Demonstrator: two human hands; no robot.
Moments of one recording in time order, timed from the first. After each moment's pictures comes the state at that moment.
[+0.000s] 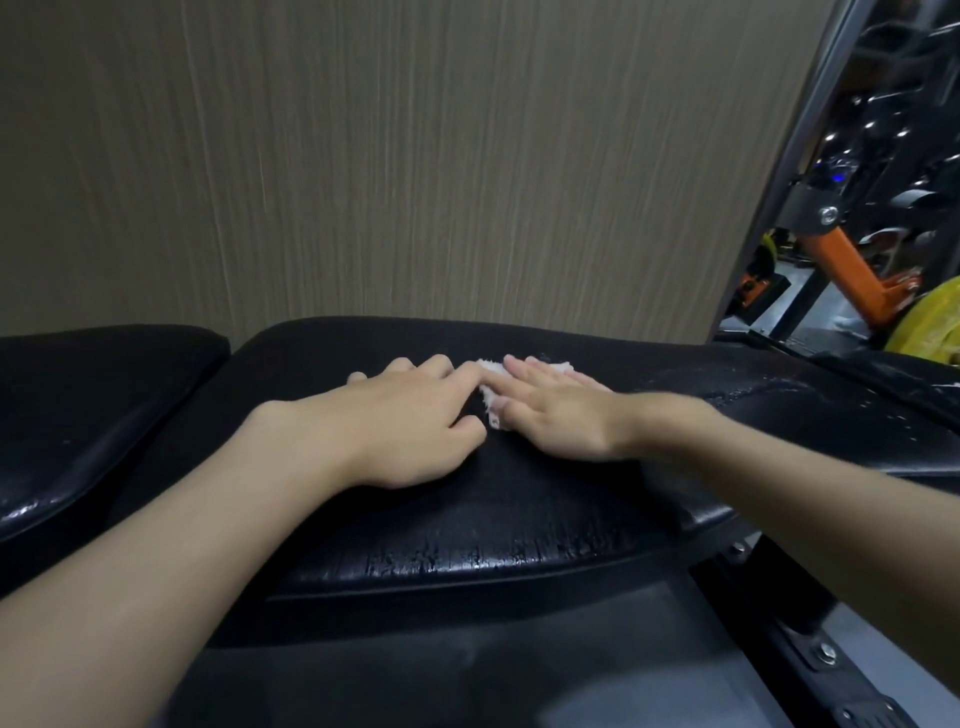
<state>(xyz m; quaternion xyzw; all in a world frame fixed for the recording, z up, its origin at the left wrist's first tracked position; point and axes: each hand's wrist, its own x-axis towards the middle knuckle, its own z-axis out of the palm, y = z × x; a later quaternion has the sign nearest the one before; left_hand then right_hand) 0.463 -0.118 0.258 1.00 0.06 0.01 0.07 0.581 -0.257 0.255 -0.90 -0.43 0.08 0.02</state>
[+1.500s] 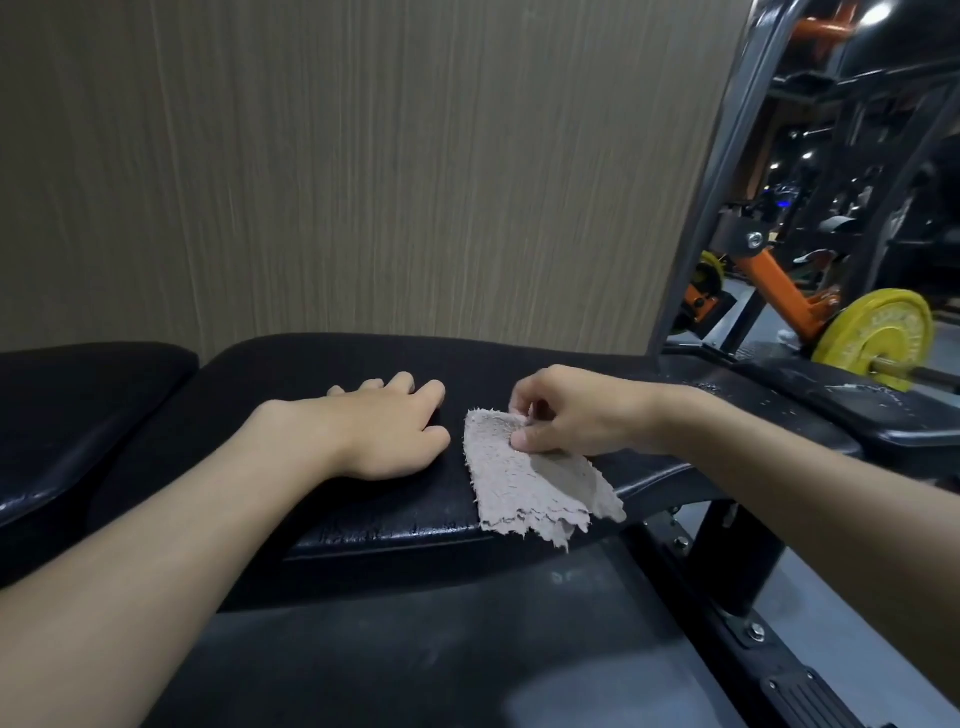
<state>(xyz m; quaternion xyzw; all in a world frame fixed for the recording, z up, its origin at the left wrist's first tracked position) 0.466 -0.137 0.261 0.99 0.09 -0.04 0.04 0.562 -0.322 0.287 -0.89 -0.42 0.10 0.16</state>
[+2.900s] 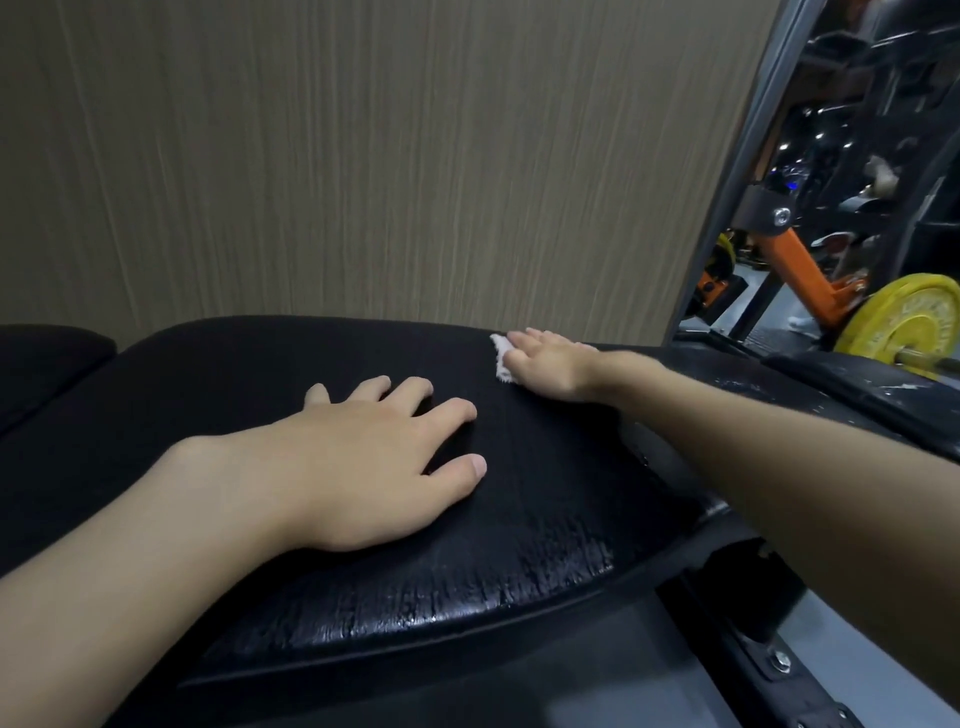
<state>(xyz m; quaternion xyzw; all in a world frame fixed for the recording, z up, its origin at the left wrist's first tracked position) 0.483 -0.153 0.252 1.00 0.05 -0.05 0.01 0.705 -0.269 0.250 -0.95 -0.31 0.06 0.05</state>
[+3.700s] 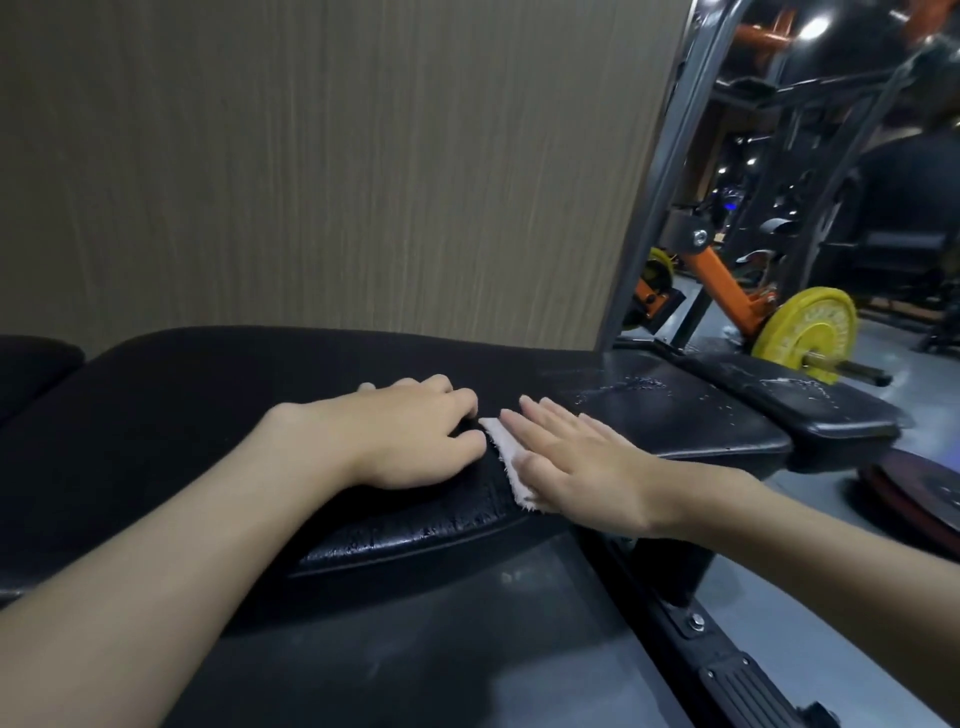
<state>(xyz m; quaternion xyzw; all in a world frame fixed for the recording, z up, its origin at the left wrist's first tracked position) 0.509 -0.197 0.260 1.00 -0.03 -0.01 0.06 0.557 -0.387 0.254 -0.93 -0.36 0.05 0.03</state>
